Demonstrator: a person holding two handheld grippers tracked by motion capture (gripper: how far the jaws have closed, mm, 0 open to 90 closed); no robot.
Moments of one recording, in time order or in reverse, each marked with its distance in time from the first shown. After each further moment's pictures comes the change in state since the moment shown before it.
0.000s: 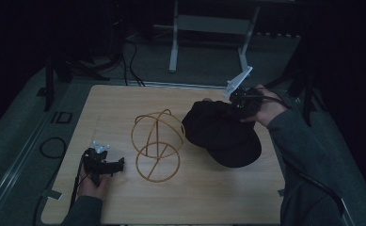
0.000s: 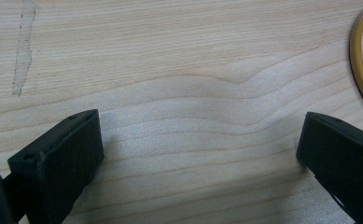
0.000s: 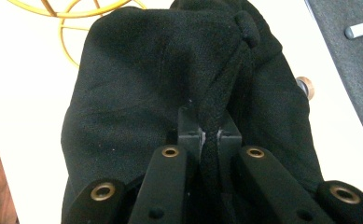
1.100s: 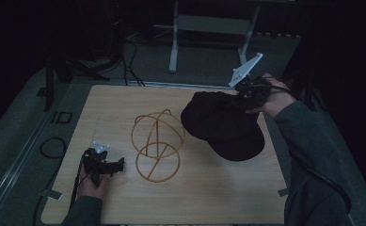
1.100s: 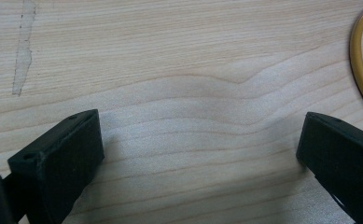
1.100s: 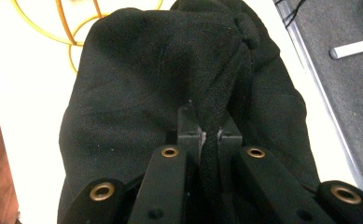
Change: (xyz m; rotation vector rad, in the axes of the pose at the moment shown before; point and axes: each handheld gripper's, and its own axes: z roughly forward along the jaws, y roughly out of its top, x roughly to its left) left arm 0.000 0.000 0.000 0.000 0.000 0.000; right arm -0.004 0.012 -0.035 -0.056 -0.013 -0.033
